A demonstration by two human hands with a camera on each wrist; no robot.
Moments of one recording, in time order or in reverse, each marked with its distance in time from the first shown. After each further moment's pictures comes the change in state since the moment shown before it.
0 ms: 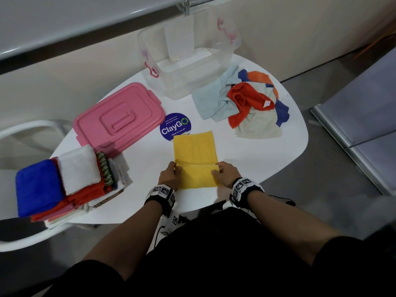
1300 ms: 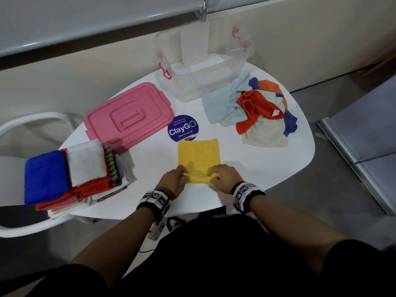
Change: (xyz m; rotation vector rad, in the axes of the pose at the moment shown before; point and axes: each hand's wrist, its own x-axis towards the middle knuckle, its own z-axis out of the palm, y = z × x) left_hand -0.027 -0.001 -0.021 0.106 -0.065 0.346; right_hand -0.004 -0.018 -0.002 -0.312 -0.032 -0.384
